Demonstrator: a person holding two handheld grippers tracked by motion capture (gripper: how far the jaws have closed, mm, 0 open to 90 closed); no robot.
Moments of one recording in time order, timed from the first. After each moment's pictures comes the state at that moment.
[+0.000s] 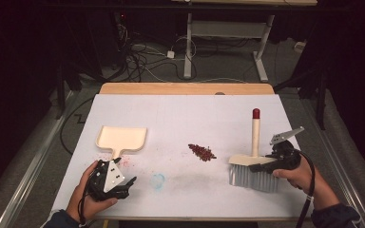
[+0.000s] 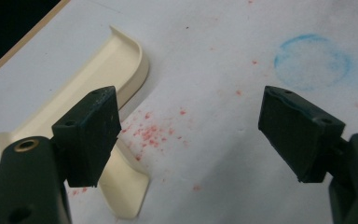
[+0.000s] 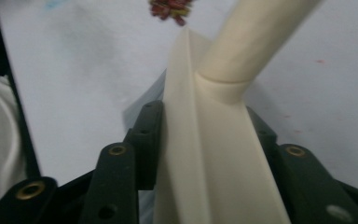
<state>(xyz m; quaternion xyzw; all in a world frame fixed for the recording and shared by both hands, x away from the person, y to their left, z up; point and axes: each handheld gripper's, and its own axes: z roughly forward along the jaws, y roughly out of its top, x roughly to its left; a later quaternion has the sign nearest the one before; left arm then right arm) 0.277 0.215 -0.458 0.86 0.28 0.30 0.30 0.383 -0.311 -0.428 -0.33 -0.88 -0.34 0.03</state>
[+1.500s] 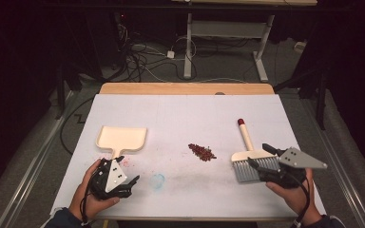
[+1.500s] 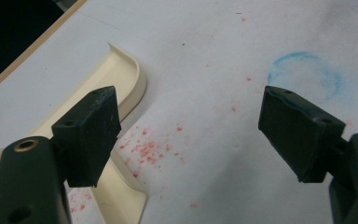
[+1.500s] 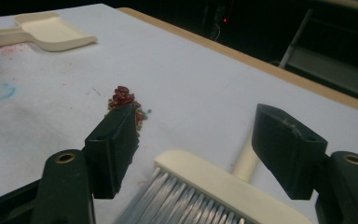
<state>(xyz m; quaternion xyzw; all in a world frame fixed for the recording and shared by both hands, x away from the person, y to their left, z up) 0.277 0.210 -0.455 0.86 0.27 0.31 0.32 0.297 -0.281 -0.410 -0.32 -0.77 -0.46 -0.31</state>
